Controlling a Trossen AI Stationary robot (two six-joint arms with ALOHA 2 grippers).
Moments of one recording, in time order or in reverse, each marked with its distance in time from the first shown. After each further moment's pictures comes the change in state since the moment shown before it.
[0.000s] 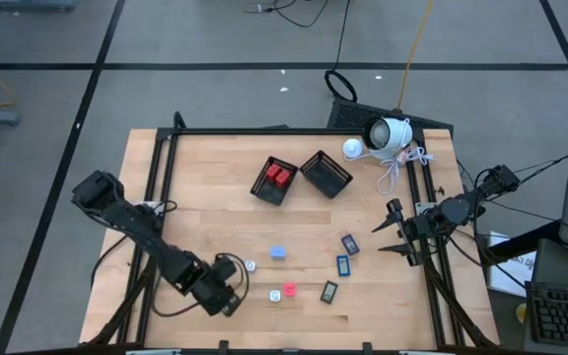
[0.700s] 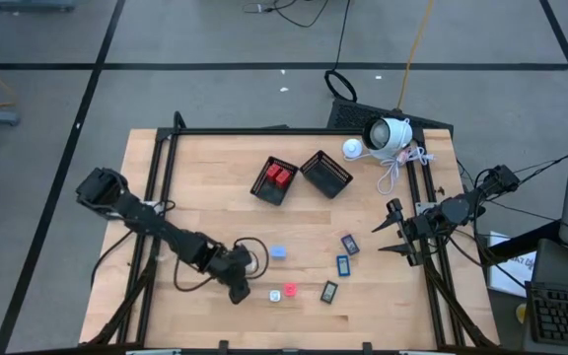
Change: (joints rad) left arm 0.196 0.000 -0.067 0.165 0.149 0.431; right arm 0.000 0.000 0.000 0.000 0.000 0.000
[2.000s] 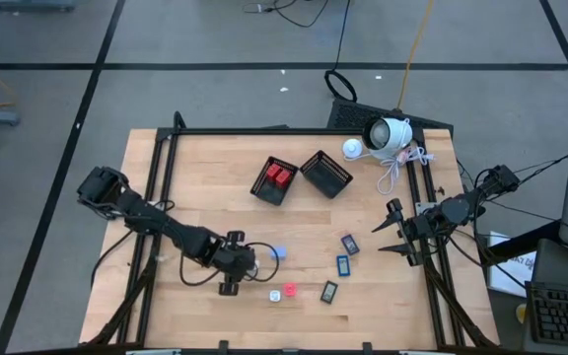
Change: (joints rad) left arm 0.052 0.000 0.000 -0.047 -0.132 0.752; right arm 0.000 0.000 0.000 0.000 0.000 0.000
